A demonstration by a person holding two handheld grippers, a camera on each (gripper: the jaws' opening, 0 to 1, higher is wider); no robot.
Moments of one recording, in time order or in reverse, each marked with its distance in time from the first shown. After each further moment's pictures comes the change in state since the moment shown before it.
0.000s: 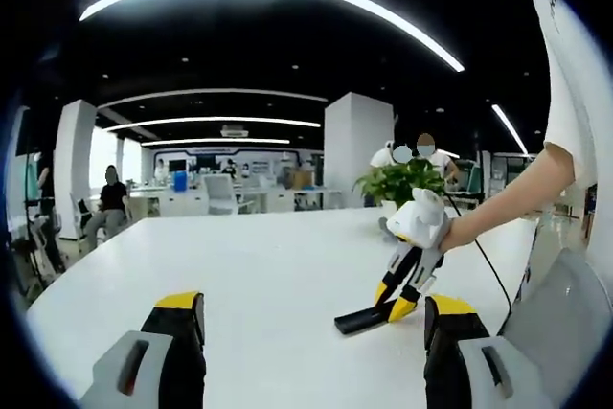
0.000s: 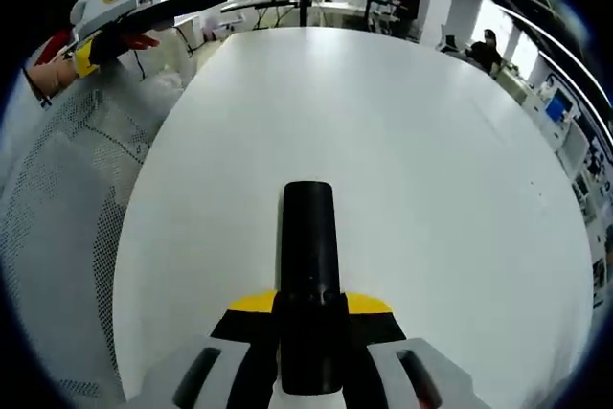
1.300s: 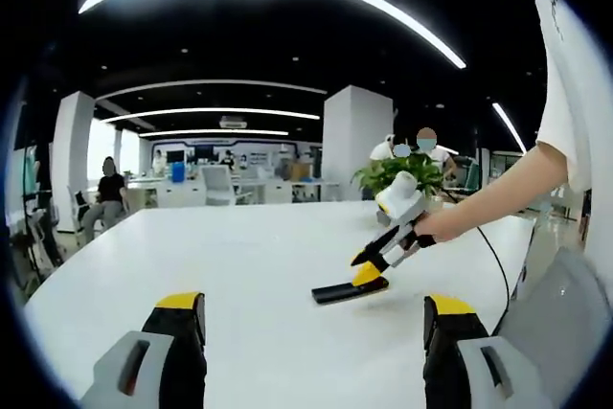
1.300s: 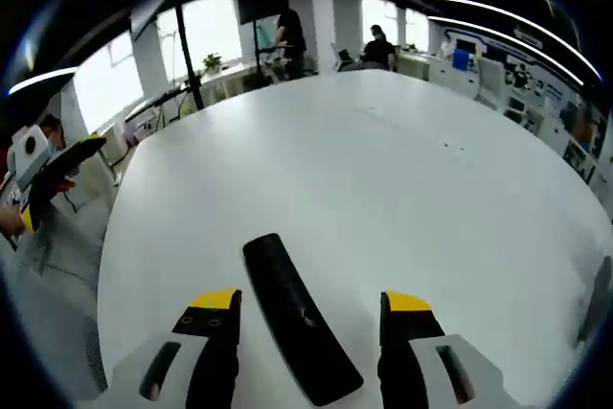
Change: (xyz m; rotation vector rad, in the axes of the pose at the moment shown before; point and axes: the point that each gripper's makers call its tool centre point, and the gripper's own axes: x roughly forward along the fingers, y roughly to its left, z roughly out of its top) left arm 0.000 -0.001 -0.007 -0.016 0.032 -0.013; right arm -0.038 -0.088 0.024 0.543 -0.408 -0.289
